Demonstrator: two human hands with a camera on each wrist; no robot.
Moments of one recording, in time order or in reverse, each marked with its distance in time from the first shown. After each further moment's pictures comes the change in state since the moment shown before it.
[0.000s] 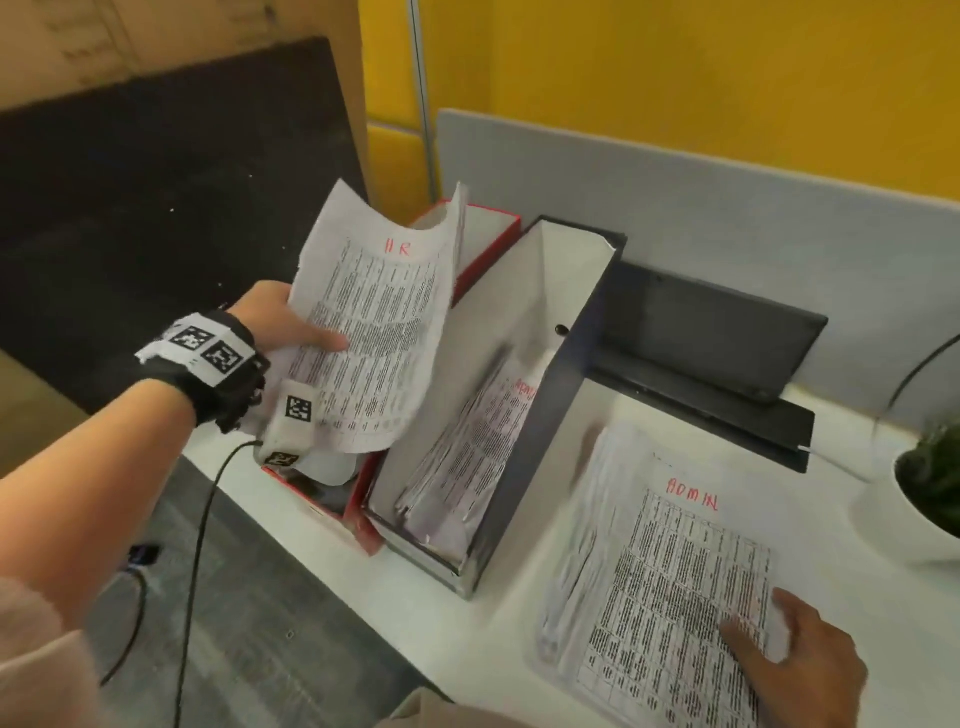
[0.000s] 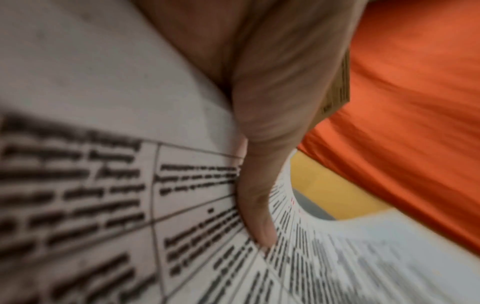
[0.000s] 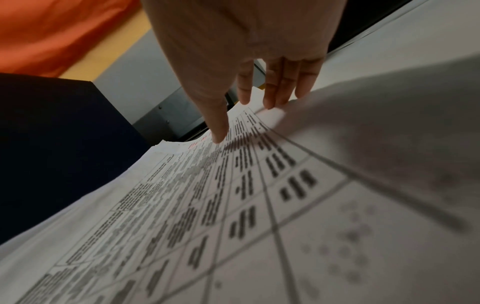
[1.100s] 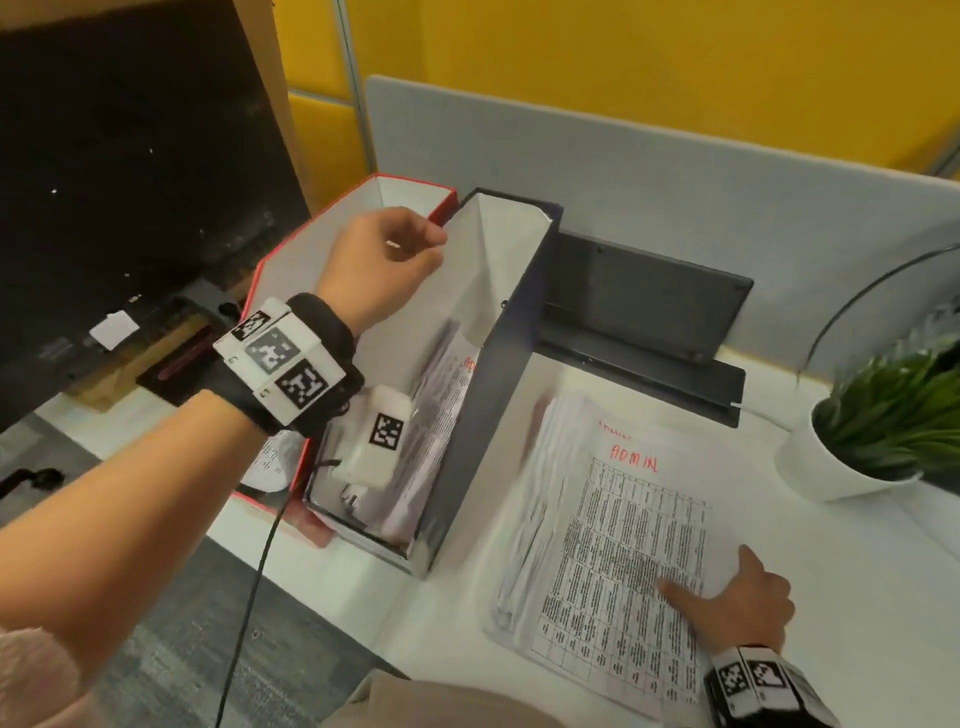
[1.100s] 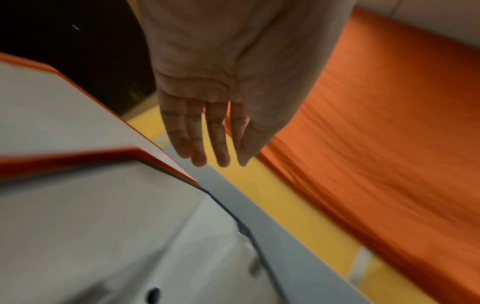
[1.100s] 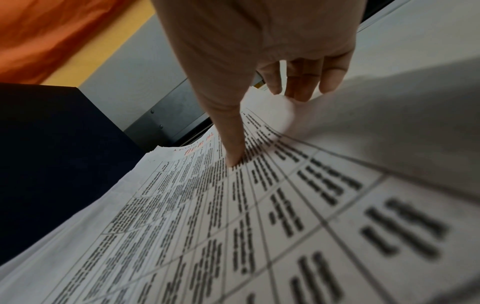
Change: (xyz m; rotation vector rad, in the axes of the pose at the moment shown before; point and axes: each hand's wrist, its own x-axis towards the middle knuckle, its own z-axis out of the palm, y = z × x) left_hand -0.049 0.119 0.088 -0.234 0.113 0.599; right_hand 0.007 -0.002 -0.005 -0.004 -0.125 0.251
